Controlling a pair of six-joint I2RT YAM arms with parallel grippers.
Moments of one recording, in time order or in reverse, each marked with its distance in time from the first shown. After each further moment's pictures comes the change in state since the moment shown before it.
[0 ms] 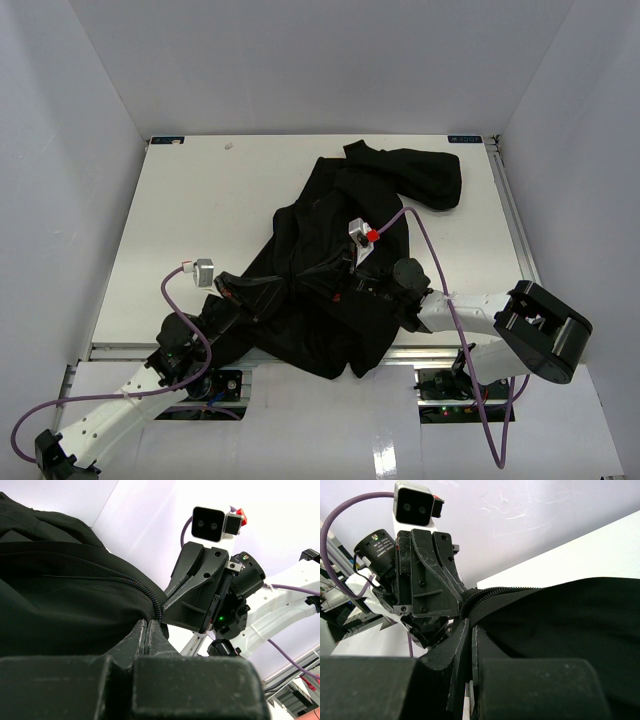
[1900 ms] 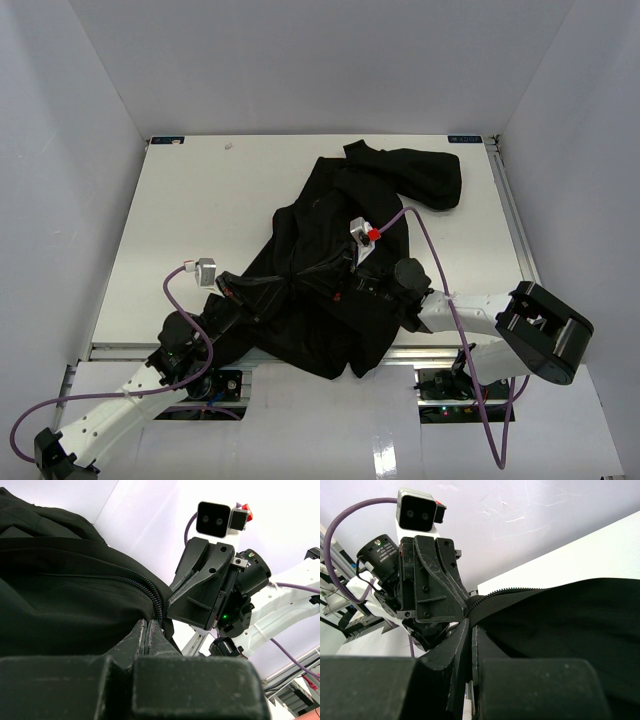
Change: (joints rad) left arm 0.000 0.019 0.000 0.003 0.000 0.001; right arm 0.000 -0.008 0.000 0.000 0.012 0.014
